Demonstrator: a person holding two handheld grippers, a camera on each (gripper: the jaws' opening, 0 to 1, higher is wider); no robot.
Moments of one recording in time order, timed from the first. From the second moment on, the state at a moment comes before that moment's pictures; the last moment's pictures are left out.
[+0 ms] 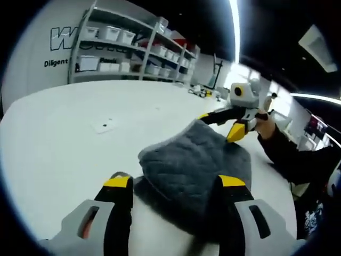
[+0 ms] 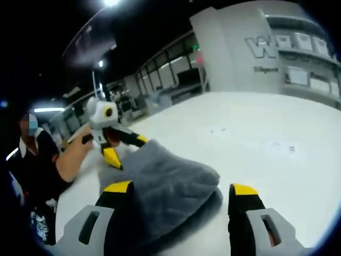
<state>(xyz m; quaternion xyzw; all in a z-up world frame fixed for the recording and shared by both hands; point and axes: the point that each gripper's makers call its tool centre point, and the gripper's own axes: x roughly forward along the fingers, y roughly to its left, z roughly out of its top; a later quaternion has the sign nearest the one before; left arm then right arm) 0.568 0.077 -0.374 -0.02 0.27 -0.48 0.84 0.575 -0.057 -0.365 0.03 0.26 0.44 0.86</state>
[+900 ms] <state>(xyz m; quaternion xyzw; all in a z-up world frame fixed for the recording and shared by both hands) 0.573 0.065 -0.369 -0.07 0.26 -0.47 0.84 0.567 -0.047 -0.352 0.06 0.24 0.46 0.85</state>
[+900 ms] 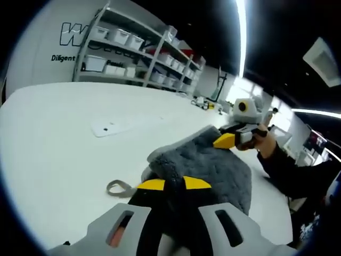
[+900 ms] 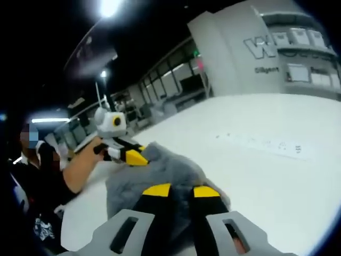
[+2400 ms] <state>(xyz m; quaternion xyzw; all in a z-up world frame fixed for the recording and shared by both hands) 0.532 0.075 -0.309 0.04 0.13 -0.46 0.88 0.517 -0.029 -0.290 -0.01 0.13 0.49 0.86</state>
